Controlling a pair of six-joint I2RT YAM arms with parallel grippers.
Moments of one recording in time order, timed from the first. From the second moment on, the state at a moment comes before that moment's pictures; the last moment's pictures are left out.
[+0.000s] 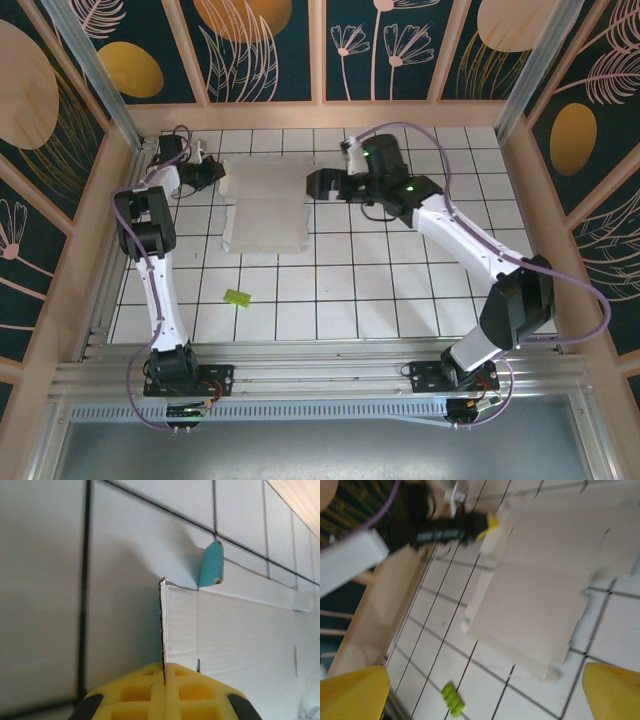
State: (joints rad) left arm 0.14 2.43 1.83 -0.30 0.70 -0.36; right arm 0.55 1.54 1.36 -0.37 -0.39 0.52
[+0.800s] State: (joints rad) left arm -0.18 1.97 1.23 0.58 0.91 -0.50; right arm 0.24 1.85 1.65 -0.37 -0.69 -0.46
